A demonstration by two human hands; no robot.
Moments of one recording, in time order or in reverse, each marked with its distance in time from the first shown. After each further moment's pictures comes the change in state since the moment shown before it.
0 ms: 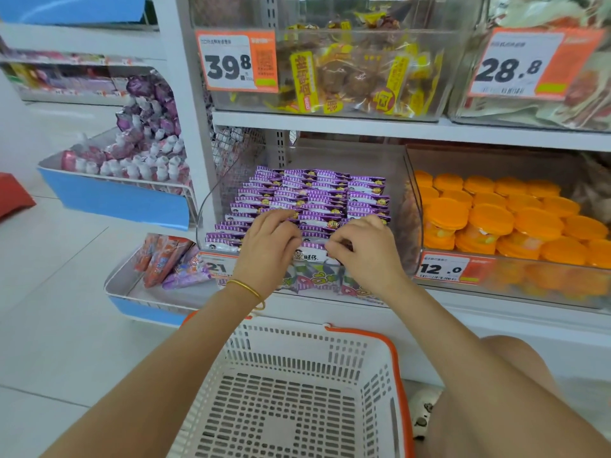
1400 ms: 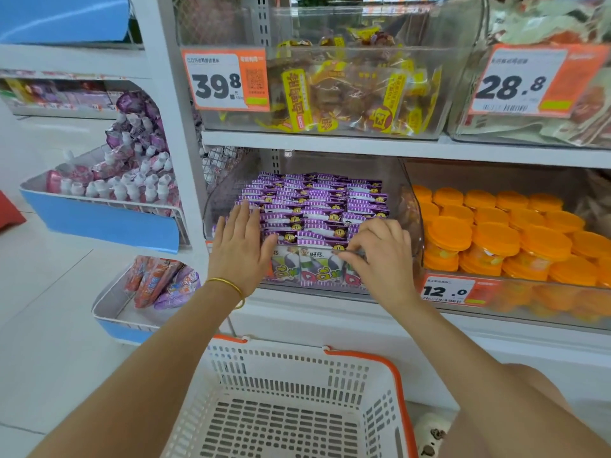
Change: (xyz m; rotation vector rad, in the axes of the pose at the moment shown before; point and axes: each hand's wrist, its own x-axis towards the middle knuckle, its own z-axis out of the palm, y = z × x) left_hand 0.027 -0.039 0.001 0.333 -0.177 -0.304; right_hand 0.019 0.045 0.016 -0.144 0.329 -0.080
